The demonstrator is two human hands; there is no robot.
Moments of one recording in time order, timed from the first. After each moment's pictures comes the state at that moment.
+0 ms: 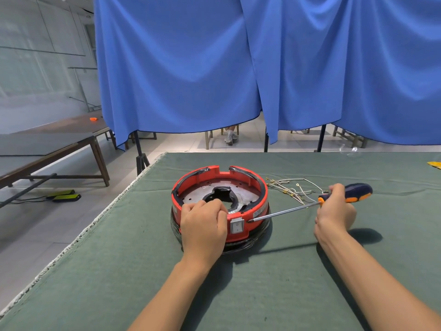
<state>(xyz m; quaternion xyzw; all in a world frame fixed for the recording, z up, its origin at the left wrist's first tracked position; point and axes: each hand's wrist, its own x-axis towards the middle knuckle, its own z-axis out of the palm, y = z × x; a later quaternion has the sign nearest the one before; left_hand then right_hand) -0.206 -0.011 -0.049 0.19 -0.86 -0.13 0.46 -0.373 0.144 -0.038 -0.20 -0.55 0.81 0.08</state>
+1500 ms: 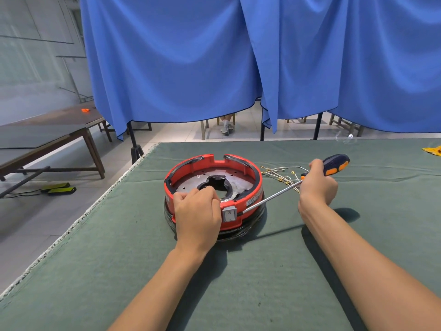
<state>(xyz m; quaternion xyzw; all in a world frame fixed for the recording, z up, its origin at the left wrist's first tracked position) -0.208 -0.012 -0.047 0.20 -0.87 -0.14 0.42 -0.370 0.124 -0.021 -0.18 -0.63 0.75 0.08</state>
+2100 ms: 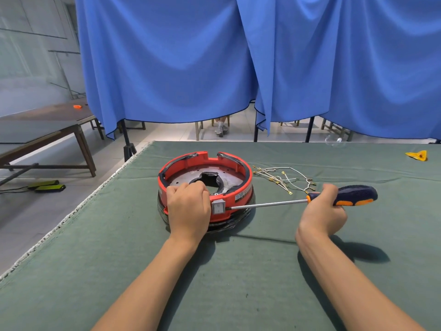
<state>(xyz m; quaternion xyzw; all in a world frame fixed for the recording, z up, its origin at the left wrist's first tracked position) -0.217 -0.017 -0.050 0.21 -0.86 -0.10 0.46 -0.320 0.156 -0.035 -0.21 -0.53 0.81 0.16</state>
